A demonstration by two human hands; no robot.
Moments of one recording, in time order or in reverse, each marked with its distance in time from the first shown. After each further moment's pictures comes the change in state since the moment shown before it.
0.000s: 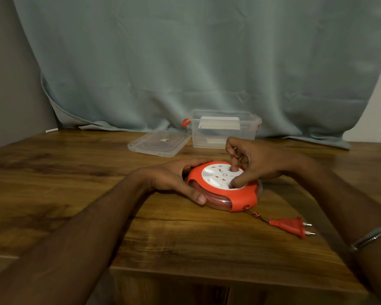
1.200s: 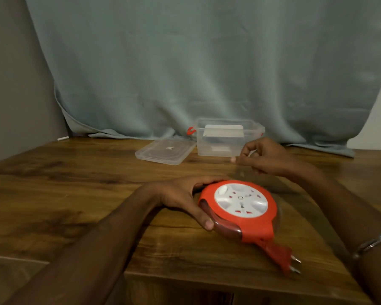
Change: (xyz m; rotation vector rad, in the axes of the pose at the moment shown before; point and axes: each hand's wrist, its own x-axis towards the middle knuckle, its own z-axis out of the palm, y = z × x) left_hand -0.017 0.017 0.017 -0.006 -0.091 0.104; right_hand 0.003 0.005 -0.004 0.201 0.356 0.195
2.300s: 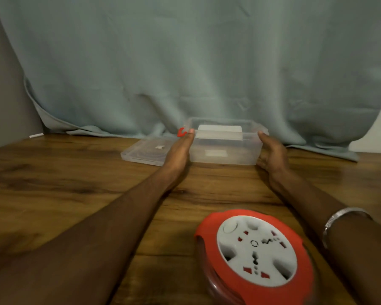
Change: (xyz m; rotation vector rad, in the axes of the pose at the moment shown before) left_hand 0.137 -0.082 -0.059 -0.760 0.935 0.038; right_hand 0.088 0.097 0.032 0.912 0.551 0.271
